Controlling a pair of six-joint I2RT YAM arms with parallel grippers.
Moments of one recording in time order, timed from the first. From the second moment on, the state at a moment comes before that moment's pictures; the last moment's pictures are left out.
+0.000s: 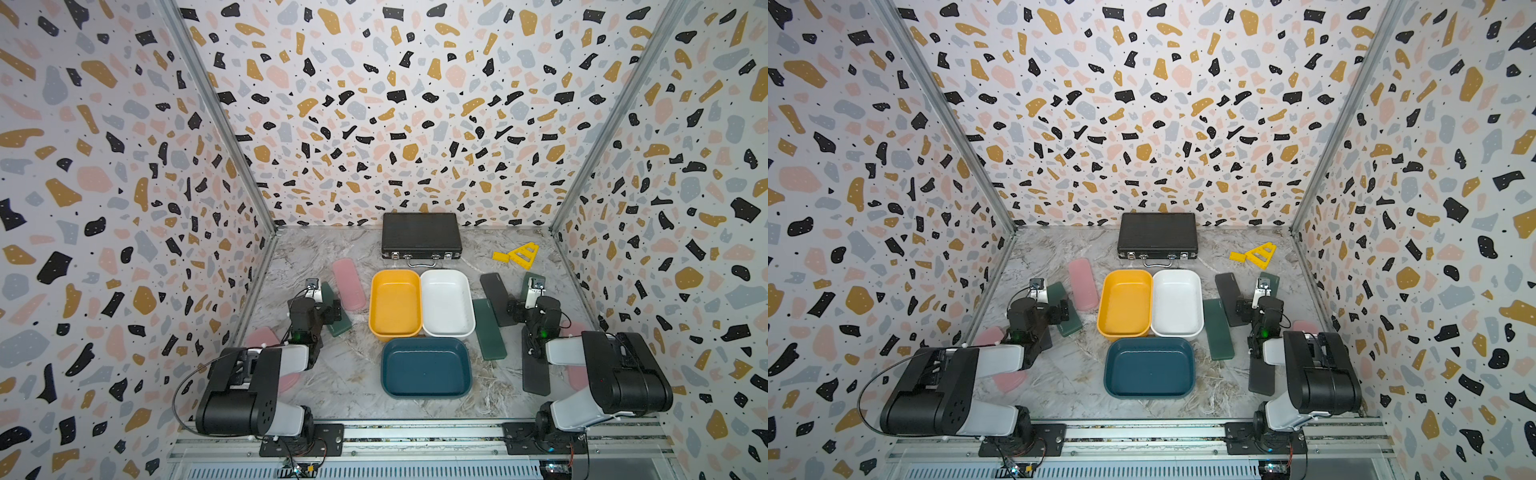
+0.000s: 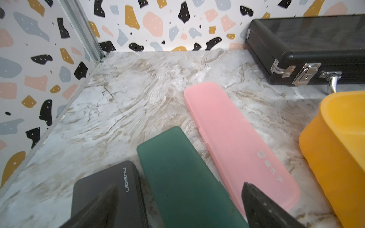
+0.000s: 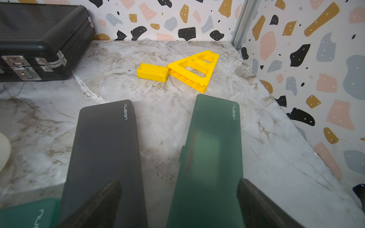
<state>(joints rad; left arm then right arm) -0.03 1.39 0.36 0.60 -0.07 0.02 -0.01 1.52 0.35 0.75 0.12 -0.02</state>
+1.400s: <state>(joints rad) -0.03 1.23 1.23 -0.83 -0.04 -0.38 0.08 1.91 1.60 -1.01 -0.09 -0.08</state>
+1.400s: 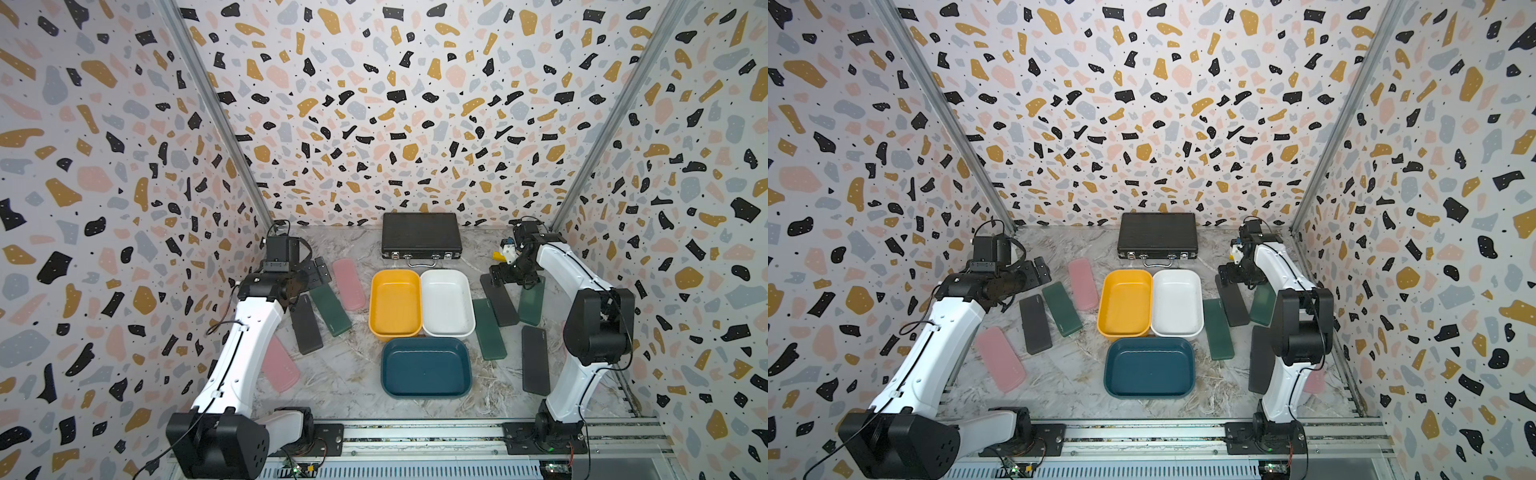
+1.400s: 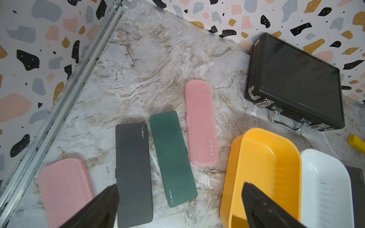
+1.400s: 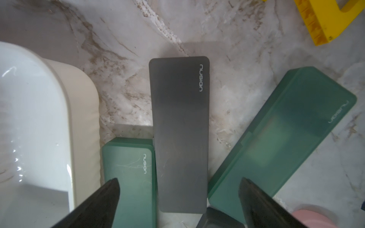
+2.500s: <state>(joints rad) -0.03 1.26 1.20 -0.81 -0.04 -0.37 0.12 2.18 1.72 -0.92 0.00 -0.09</state>
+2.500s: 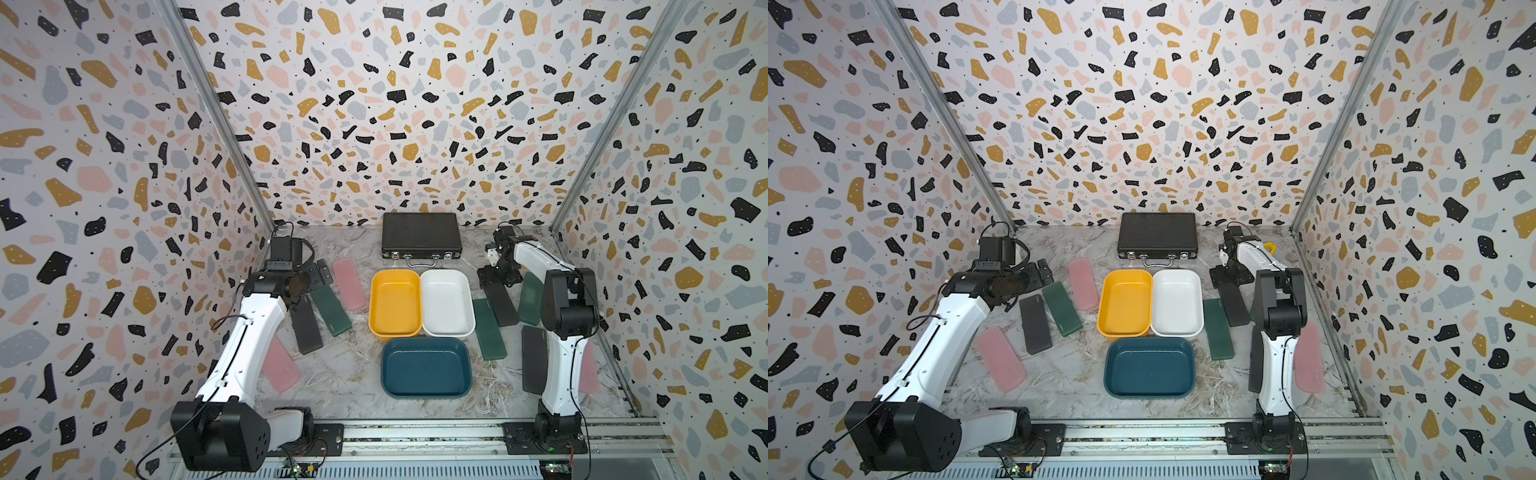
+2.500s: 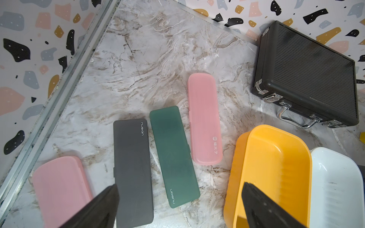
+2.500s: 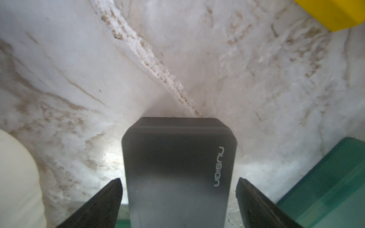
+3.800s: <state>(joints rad) -0.03 1.27 1.17 -0.74 -0.03 -0.35 0.13 2.13 1.76 -1.01 0.08 -0.07</state>
